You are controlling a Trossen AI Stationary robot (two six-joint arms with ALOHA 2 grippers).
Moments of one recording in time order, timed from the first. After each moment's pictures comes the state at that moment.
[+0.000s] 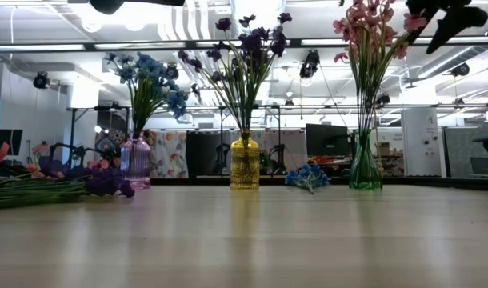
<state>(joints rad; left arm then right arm) -0.60 1.36 0.99 -0.21 -0.88 -0.41 -0.75 0.83 1.36 -1.40 0.12 0.41</state>
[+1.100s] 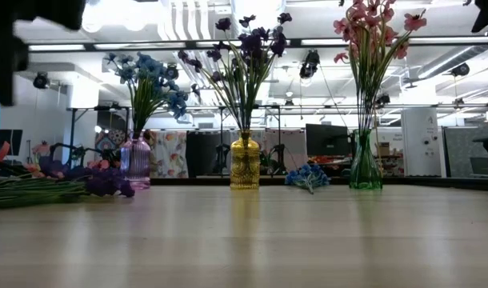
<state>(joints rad) -0.66 1.38 0.99 -0.85 -0.18 -1.39 -0.75 0.44 1.06 -1.51 -0.29 0.65</state>
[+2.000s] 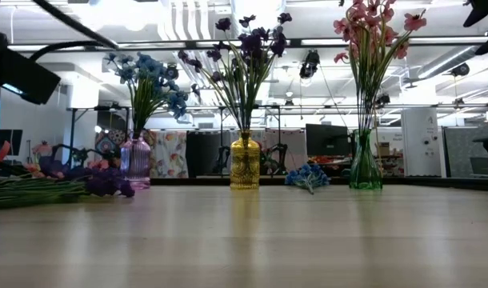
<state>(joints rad) -0.69 1.67 0.99 -1.00 0.01 -1.57 -0.75 0.37 0.98 -1.38 -0.40 0.58</state>
